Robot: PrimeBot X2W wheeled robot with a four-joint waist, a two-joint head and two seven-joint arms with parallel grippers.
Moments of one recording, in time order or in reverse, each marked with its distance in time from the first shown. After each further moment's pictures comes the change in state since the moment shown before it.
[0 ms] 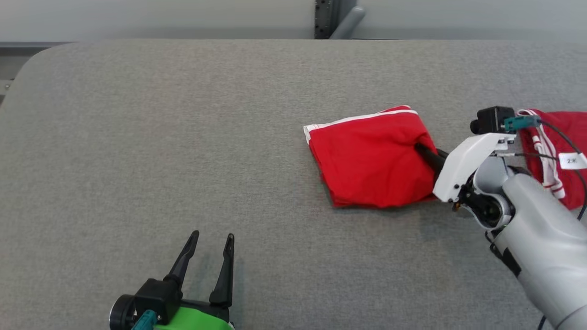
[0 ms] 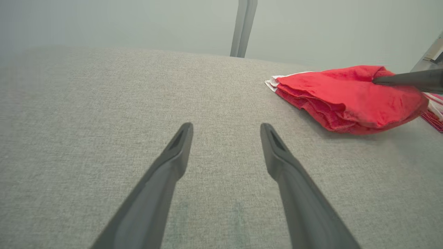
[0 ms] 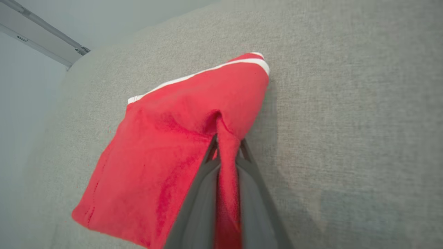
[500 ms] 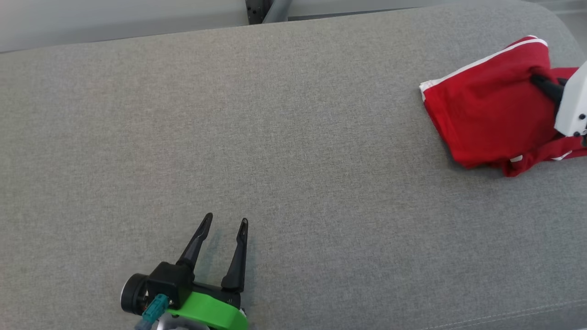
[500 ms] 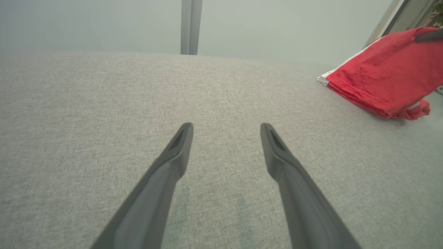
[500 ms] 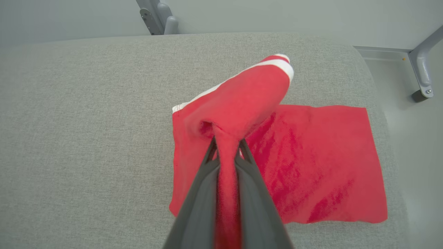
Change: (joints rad) left arm -0.065 -0.001 -0.036 0.002 -0.002 -0.002 0.000; right arm -0.157 -0.413 0.042 -0.218 0.007 0.000 0.272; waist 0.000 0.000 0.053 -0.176
